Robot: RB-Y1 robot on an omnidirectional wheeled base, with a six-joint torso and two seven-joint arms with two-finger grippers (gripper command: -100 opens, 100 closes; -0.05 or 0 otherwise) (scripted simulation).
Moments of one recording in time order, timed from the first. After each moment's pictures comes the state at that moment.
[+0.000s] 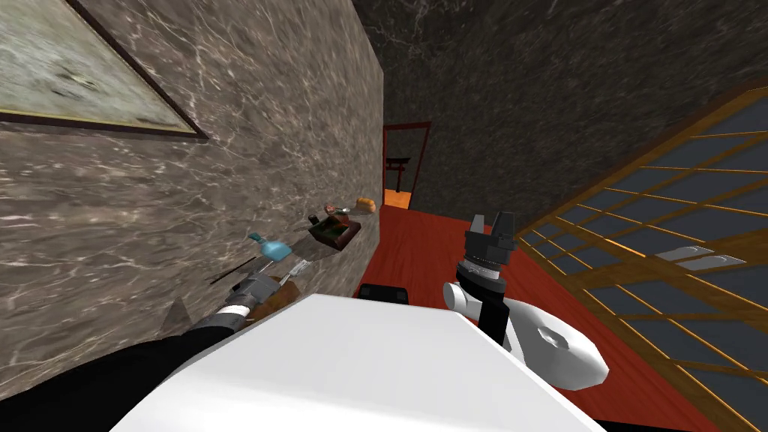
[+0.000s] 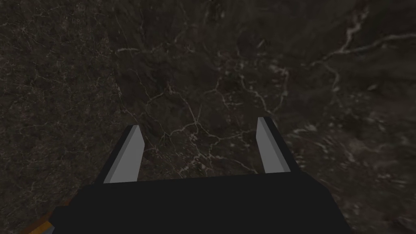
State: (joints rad) left arm 1.22 0.54 0.32 -2.19 0.81 -0.11 0.25; right arm 0.53 0.02 -0.07 -2.36 0.00 -0.61 0.15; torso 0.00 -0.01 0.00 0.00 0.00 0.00
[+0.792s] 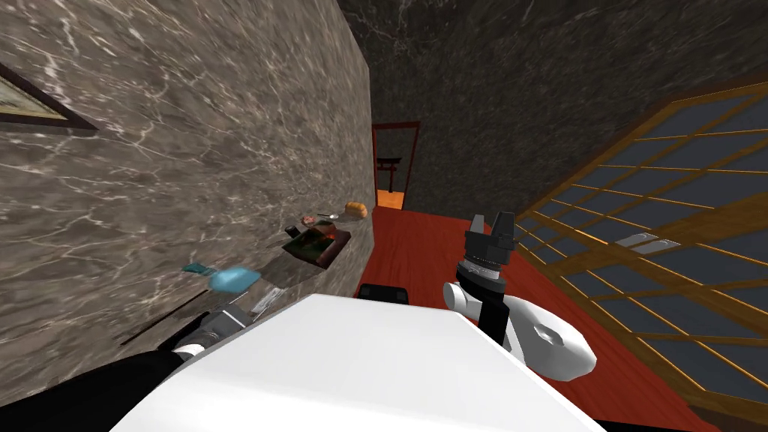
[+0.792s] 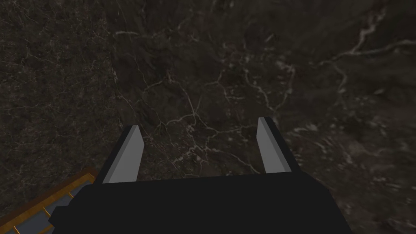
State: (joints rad) left arm 1.40 0.61 0.38 -2.13 1.04 0.05 0.31; right arm 0.53 0.02 -0.07 -2.36 0.00 -0.61 0.15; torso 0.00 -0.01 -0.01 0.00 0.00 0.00
